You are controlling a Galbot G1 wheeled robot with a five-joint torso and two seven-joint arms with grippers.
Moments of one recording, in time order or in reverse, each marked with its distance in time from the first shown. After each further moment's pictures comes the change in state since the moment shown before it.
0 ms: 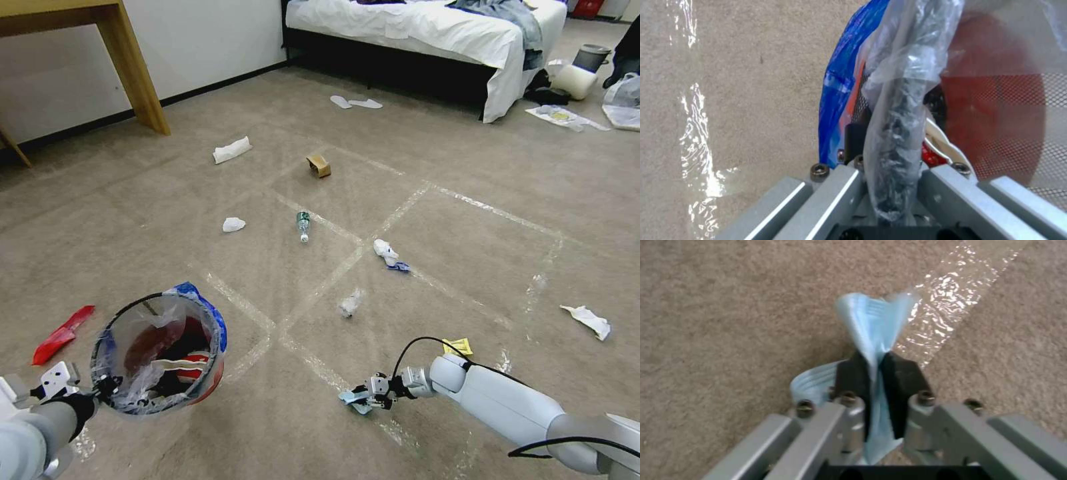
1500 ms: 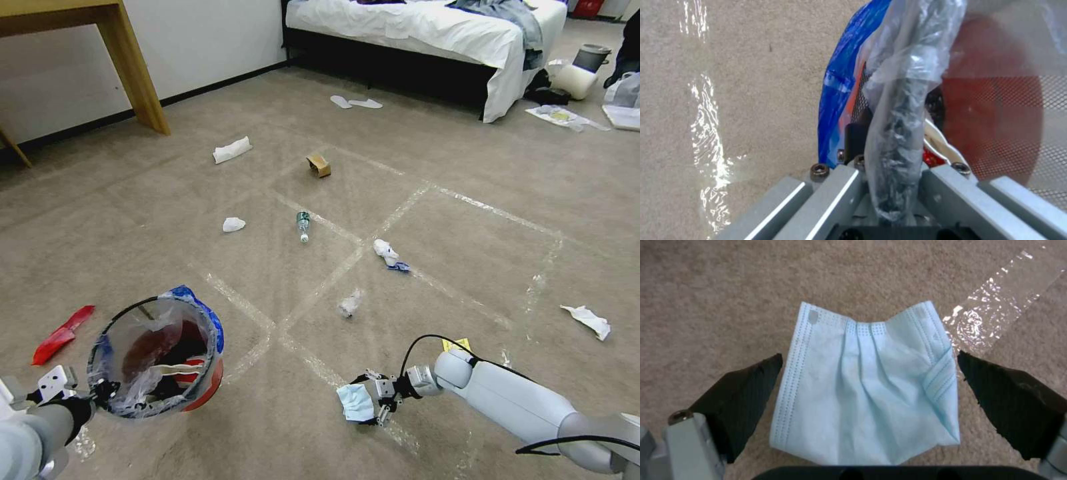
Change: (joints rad) left arm 0.014 -0.001 -0.015 -0.006 -0.040 0.021 -0.039; right arm 0.003 -0.021 0.011 0.033 -0.009 0.063 -0.097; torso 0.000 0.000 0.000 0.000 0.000
